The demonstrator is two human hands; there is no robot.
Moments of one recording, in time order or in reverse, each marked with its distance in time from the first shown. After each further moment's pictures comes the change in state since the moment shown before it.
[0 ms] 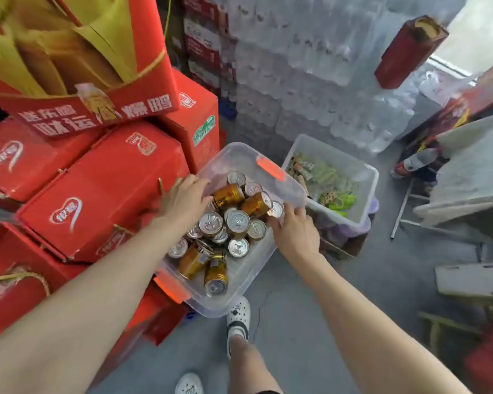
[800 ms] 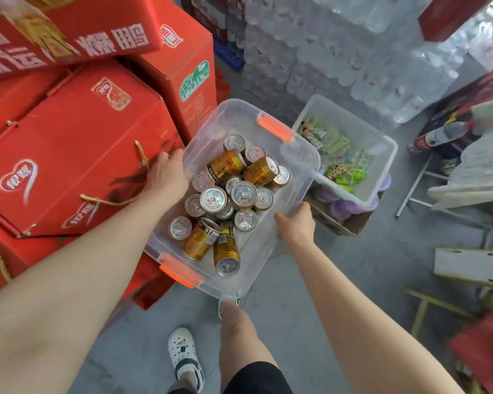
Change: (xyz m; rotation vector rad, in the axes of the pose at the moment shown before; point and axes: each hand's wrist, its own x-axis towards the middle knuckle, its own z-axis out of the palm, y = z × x) left_hand 0.031 -0.031 0.067 -0.053 -0.085 -0.333; right_hand 0.016 0.026 0.041 0.637 -0.230 0.608
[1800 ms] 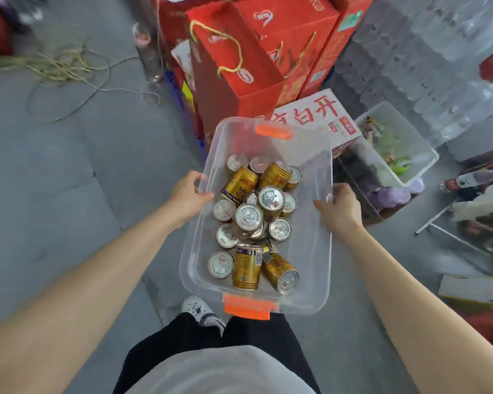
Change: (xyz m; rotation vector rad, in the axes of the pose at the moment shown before) left_hand -0.539 -0.223 0.074 -0.944 0.067 -0.326; right_hand -0.347 0.236 0.002 -0.337 -0.048 -0.576
